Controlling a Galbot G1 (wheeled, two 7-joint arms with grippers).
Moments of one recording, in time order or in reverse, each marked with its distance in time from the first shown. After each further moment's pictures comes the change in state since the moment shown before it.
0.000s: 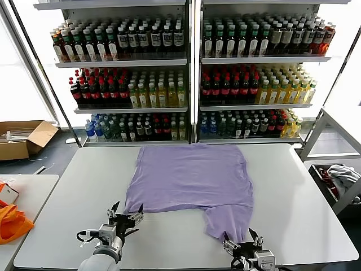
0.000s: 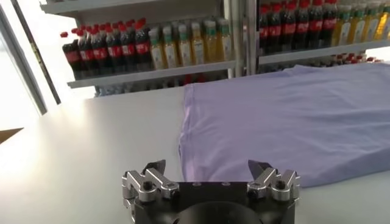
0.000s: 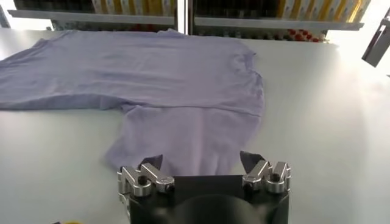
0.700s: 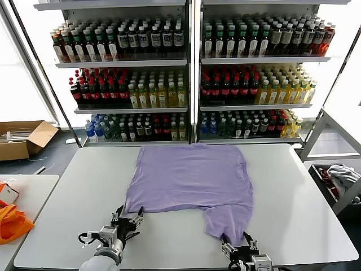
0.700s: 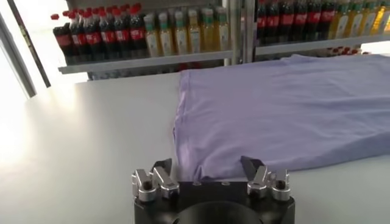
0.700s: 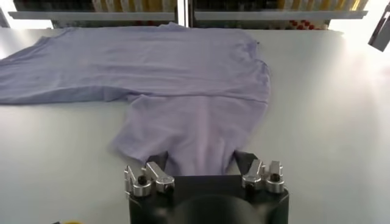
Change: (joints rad) left arm 0.015 0.015 0.013 0.011 -0.029 0.014 0.011; right arm -0.012 0.019 -0.025 -0.045 -0.016 0.049 -0.005
